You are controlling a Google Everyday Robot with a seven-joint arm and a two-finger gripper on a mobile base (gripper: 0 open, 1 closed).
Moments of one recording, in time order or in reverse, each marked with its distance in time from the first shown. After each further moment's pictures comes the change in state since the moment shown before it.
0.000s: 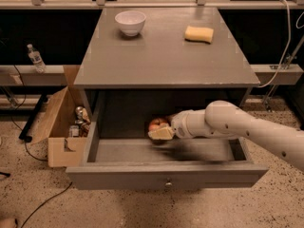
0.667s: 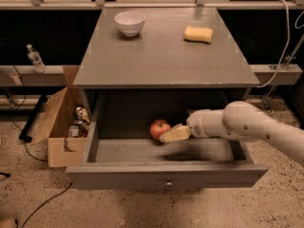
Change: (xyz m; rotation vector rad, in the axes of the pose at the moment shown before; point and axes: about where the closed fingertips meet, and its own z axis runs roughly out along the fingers) arm 0.013 -0.032 -0.040 0.059 -0.023 0.042
